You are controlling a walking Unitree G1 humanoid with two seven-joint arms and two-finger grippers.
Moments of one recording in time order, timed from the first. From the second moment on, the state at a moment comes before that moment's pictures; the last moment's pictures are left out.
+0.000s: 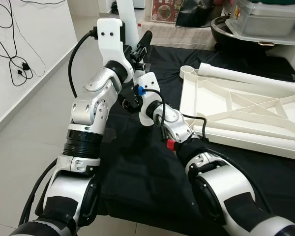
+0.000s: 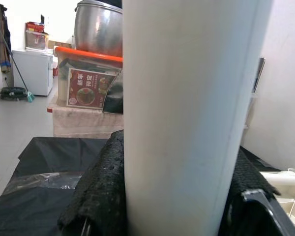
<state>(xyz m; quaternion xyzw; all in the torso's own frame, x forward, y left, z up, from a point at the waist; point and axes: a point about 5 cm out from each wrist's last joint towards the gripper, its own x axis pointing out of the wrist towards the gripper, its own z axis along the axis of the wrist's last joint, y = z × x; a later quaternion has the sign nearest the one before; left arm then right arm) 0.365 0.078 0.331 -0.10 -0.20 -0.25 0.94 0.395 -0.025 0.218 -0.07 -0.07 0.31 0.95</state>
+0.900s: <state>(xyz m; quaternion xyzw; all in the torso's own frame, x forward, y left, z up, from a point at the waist) 0.360 0.074 0.328 -0.10 -0.20 -0.25 0.94 0.396 -0.027 0.217 -0.06 -0.07 0.30 0.95</state>
